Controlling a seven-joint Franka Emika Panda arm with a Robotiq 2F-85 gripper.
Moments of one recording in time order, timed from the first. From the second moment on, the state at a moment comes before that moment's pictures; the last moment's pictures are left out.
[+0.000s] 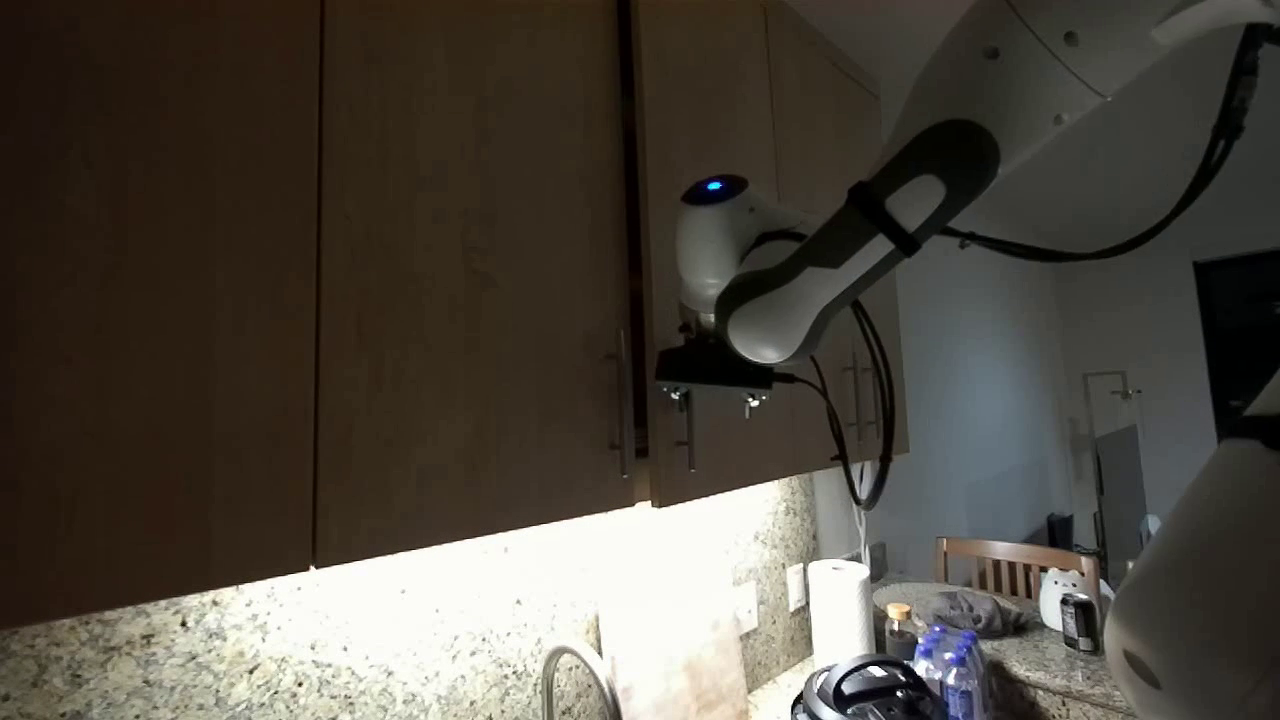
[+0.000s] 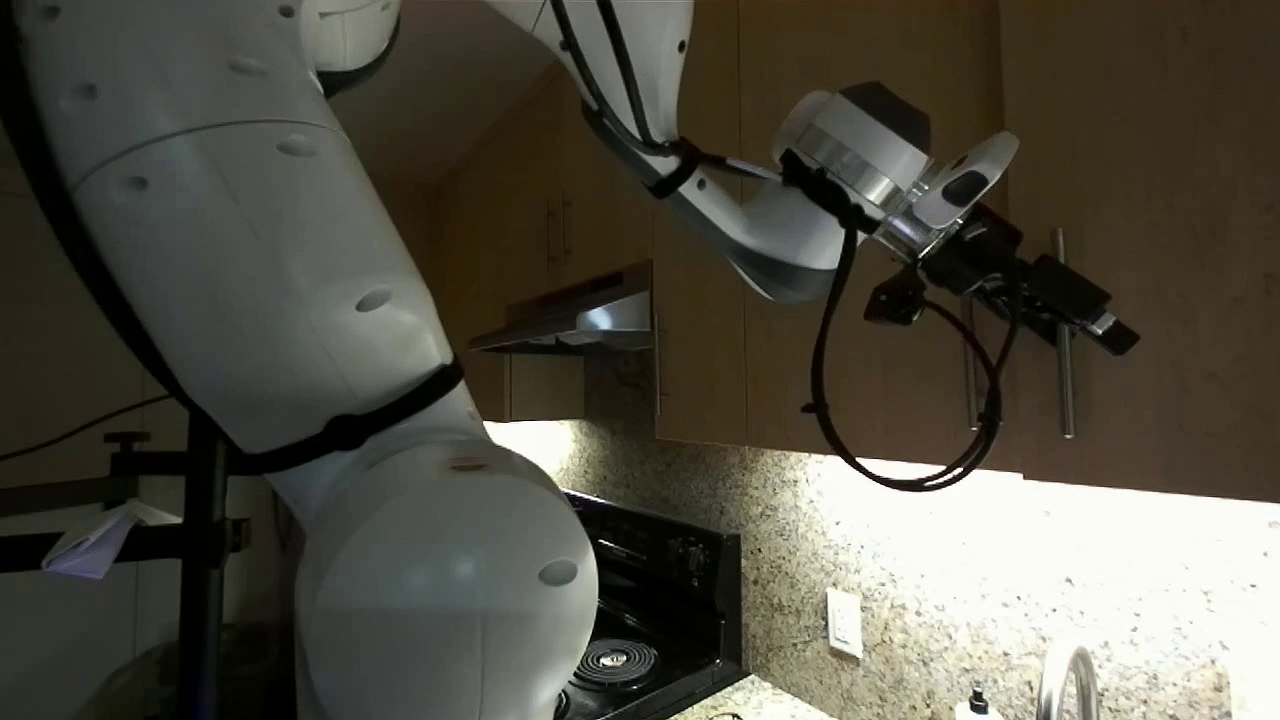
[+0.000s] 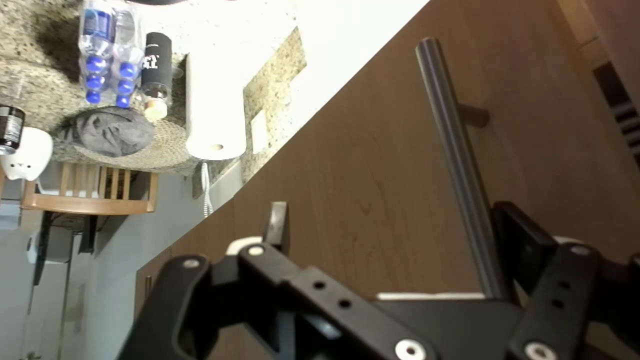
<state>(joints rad) -0.19 -0.48 -0.01 -2.41 -0.83 2.52 1.34</state>
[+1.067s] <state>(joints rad) -0.24 -0.71 -0.03 -2.58 -0.82 2.49 1.18</state>
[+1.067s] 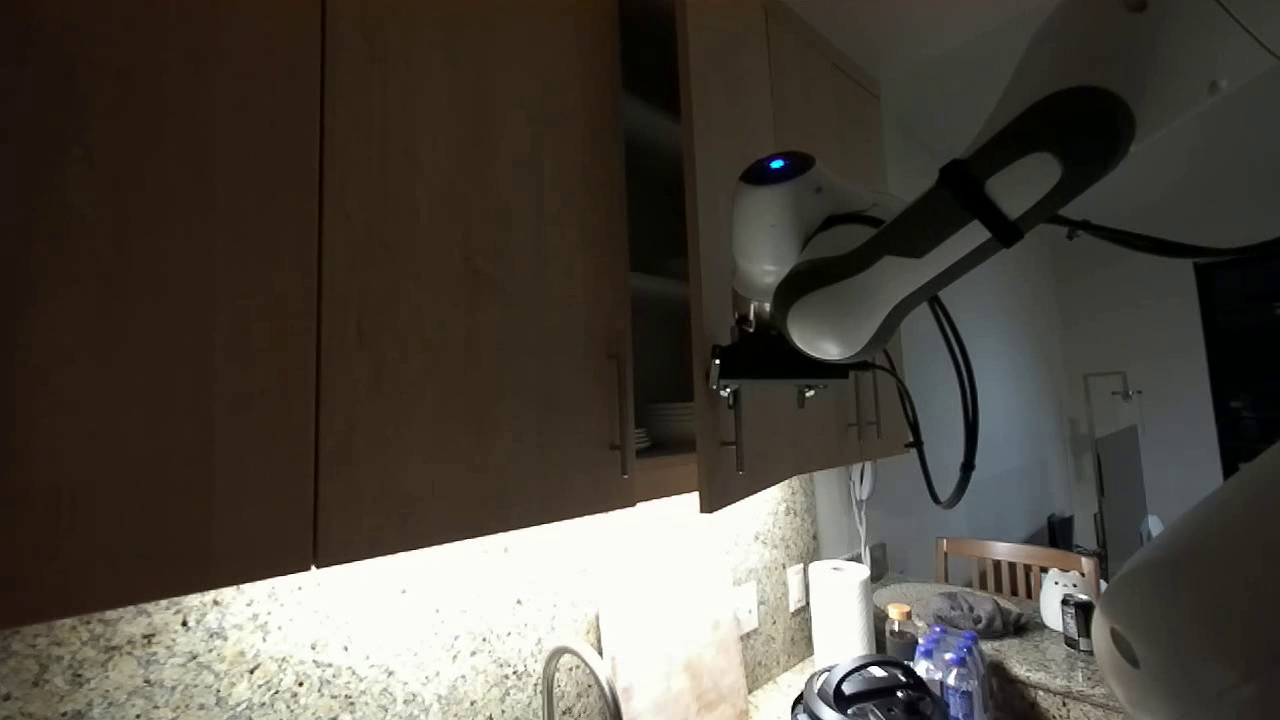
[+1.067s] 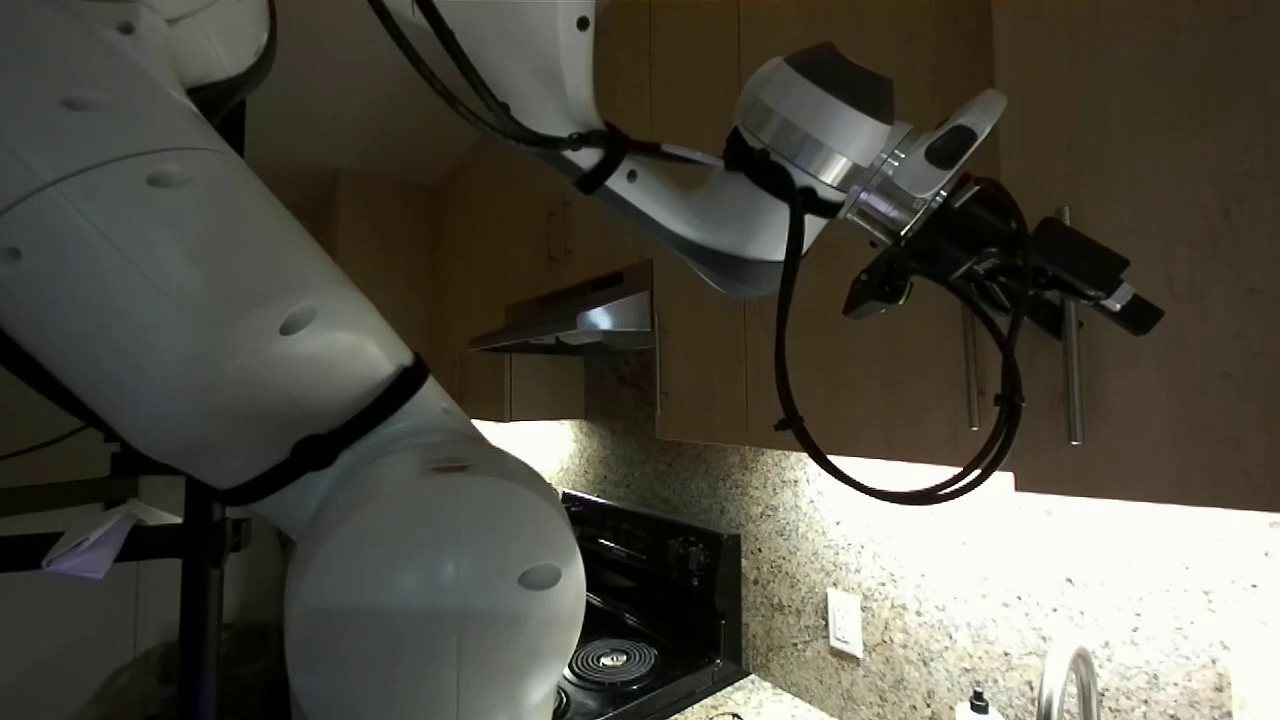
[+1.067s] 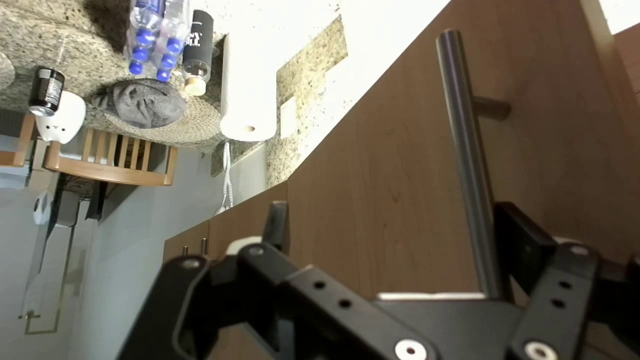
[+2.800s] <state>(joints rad) -0.30 -0.94 -0.30 -2.75 -0.43 2.67 0.24</state>
